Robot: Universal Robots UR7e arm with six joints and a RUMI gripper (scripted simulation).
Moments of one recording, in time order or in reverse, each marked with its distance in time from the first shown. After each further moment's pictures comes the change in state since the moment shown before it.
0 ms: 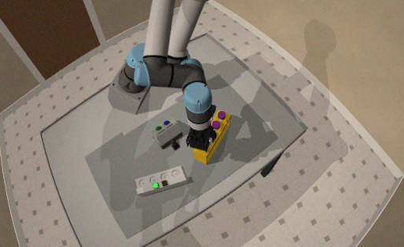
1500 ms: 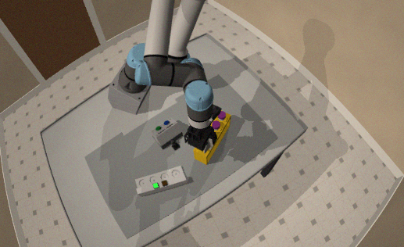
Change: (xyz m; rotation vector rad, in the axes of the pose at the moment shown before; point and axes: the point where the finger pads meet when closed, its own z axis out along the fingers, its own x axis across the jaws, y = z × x) arm 0.000 0.000 0.000 -0.024 -0.013 0.208
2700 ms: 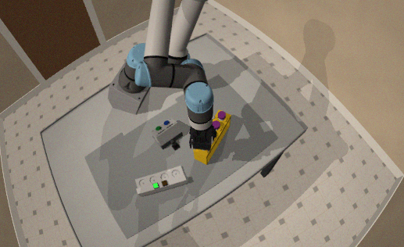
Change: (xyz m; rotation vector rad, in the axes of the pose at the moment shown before) arm 0.000 0.000 0.000 0.018 0.011 -0.383
